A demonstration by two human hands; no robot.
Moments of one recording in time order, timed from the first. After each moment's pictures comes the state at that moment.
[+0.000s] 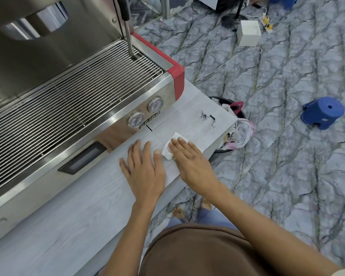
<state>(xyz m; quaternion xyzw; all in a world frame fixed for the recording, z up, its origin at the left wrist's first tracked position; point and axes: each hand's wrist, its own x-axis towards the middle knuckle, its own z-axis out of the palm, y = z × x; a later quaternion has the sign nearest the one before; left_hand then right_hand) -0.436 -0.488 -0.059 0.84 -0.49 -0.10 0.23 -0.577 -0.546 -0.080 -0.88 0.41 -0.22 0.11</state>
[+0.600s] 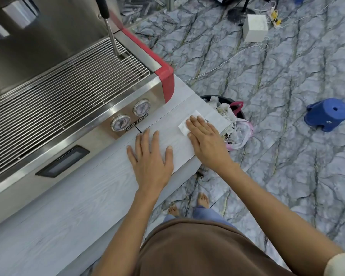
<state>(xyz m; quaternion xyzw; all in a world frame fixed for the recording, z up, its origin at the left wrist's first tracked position) -0.472 -0.532 -0.060 0.82 -0.54 -0.10 0.16 -0.632 -0.629 -0.070 -0.84 0.49 -0.18 0.15</state>
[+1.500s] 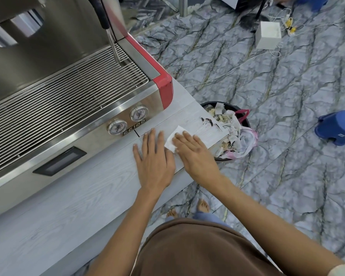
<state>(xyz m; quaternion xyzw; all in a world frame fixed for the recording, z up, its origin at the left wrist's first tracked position) -0.494 -0.552 -0.058 0.82 -0.54 -0.09 0.14 -0.625 -0.614 -0.071 -0.88 0.39 -0.21 0.17</state>
